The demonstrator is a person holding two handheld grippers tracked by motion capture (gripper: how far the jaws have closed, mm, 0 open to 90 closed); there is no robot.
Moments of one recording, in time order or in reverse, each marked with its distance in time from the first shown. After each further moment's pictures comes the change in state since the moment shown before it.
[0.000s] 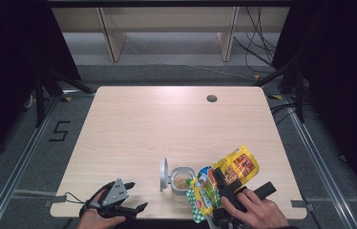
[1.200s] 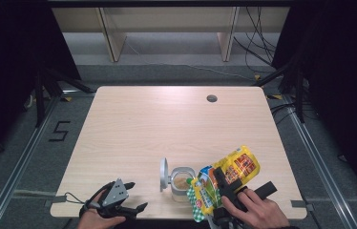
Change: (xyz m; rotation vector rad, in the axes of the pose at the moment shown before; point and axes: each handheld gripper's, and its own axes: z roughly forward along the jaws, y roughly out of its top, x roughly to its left) left arm 0.000 0.000 0.001 -0.002 0.007 0.003; right arm -0.001 -0.002 0.000 0.004 0.004 0.003
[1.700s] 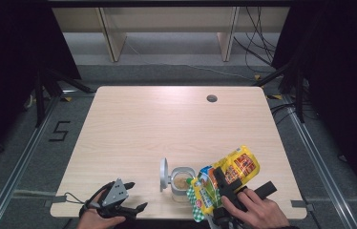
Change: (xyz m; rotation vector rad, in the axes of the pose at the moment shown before) left arm 0.000 0.000 0.000 -0.001 -0.002 0.001; right arm 0.000 0.000 0.000 -0.001 0.000 -0.002
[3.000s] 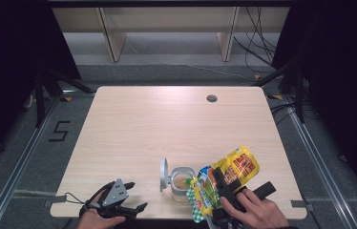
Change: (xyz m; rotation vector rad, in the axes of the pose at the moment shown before) left arm 0.000 0.000 0.001 -0.012 0.003 -0.004; right arm -0.002 0.002 -0.001 0.009 0.002 -0.031
